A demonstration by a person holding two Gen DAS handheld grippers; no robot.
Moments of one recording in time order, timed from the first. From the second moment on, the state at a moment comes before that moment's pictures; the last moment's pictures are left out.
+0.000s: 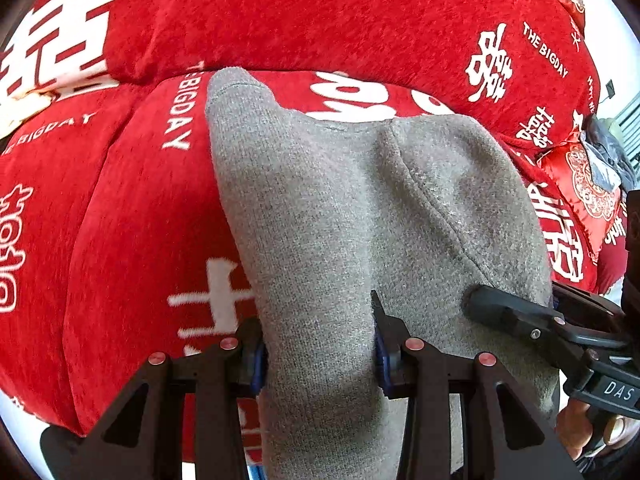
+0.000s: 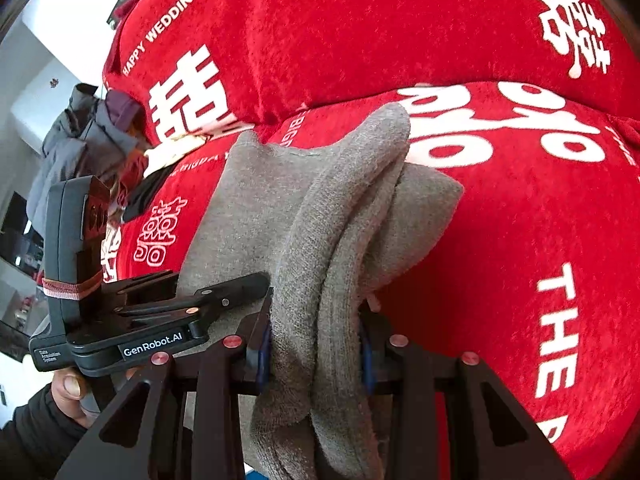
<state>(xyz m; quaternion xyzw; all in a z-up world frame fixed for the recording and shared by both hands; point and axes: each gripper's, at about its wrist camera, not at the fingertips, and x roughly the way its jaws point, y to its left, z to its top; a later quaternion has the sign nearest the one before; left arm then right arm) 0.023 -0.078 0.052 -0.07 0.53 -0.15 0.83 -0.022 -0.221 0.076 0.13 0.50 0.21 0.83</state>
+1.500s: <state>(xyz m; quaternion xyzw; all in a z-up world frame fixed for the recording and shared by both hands) 0.008 -0.030 0.016 -0.01 0.53 -0.04 0.85 -0.049 -0.182 0.040 -0.04 0.53 0.27 0.80</state>
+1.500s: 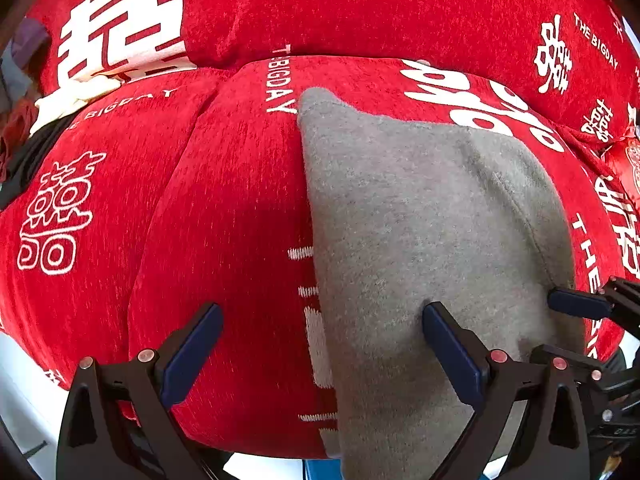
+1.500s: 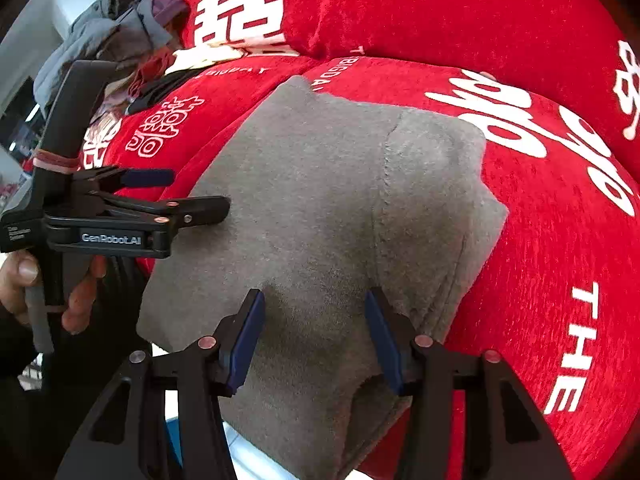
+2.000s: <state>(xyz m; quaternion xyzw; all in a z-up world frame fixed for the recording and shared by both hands) 0.098 -0.043 0.006 0.03 0.54 -0.01 0.84 0.061 -0.177 0.021 -0.06 0.53 0.27 0.80</state>
